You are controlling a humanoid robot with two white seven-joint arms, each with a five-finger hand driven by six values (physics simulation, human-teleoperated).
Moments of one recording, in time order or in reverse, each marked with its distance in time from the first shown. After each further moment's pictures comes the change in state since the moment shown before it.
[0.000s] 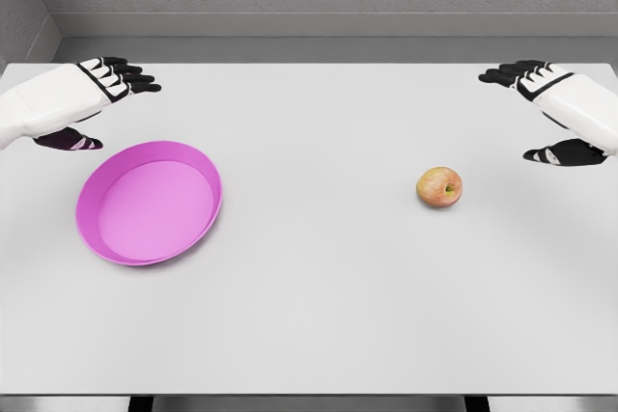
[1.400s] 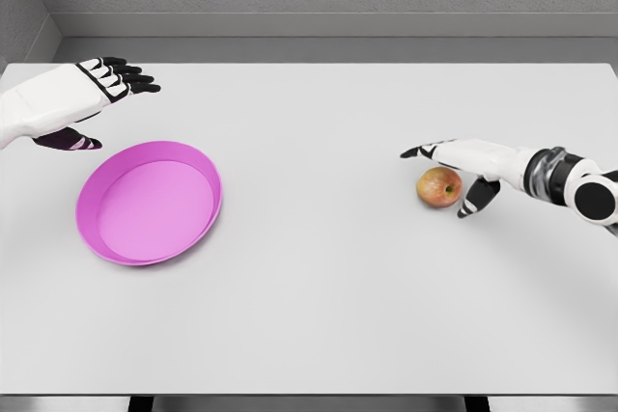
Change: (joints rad) left arm -0.002 0.000 0.001 0.003 -0.006 0.000 -0.003; right arm -0.394 0.212 0.477 0.055 -0.005 0.493 0.451
